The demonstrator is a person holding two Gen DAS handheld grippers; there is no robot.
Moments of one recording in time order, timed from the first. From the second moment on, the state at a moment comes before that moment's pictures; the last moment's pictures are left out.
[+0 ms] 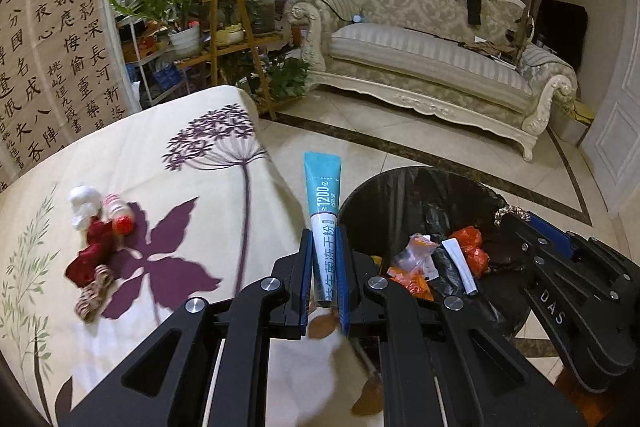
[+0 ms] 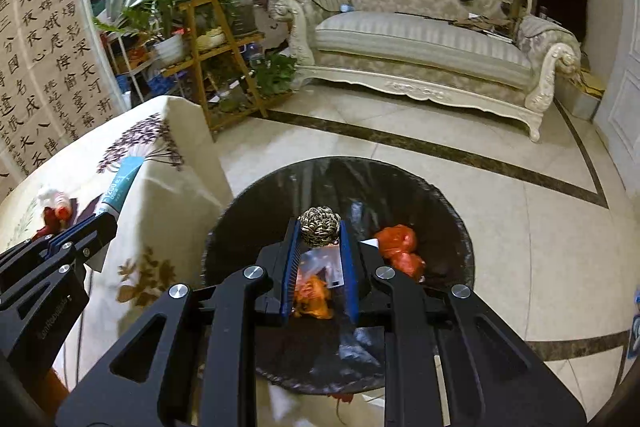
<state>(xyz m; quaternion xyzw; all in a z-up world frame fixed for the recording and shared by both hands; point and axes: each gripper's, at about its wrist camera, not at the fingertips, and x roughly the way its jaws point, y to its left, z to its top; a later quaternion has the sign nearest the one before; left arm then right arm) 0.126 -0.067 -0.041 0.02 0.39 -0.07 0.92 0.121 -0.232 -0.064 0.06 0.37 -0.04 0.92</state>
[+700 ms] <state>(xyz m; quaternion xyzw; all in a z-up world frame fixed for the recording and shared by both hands) 0.159 -0.114 -0.065 0.05 0.42 -0.09 0.90 0.147 -0.259 -0.093 0.08 0.40 -0.06 0.91</state>
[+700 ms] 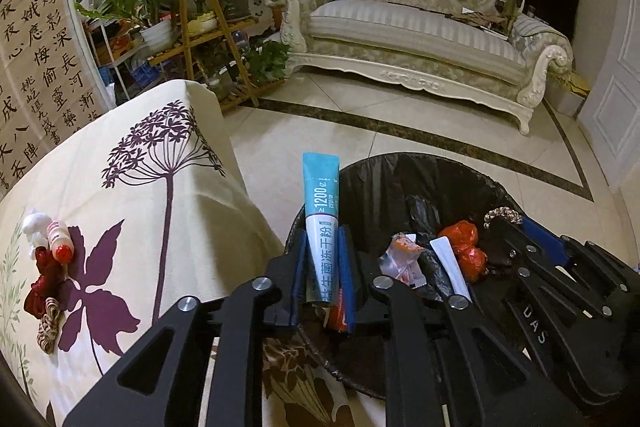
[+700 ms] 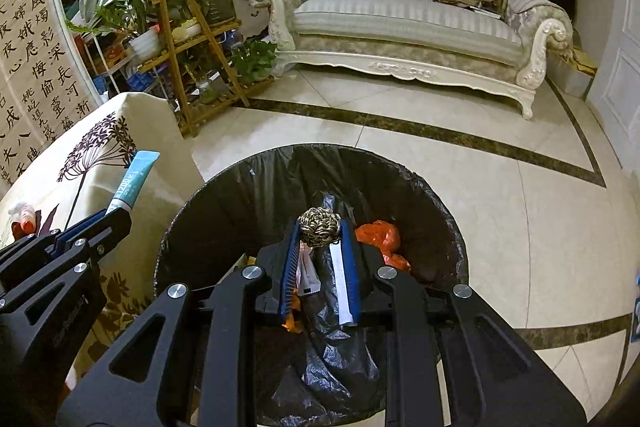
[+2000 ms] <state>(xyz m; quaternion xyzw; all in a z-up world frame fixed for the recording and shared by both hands) 0.104 0.060 -0.053 -0.01 0.41 0.08 0.91 0.134 -0.145 -0.069 0.06 0.40 0.06 0.91</state>
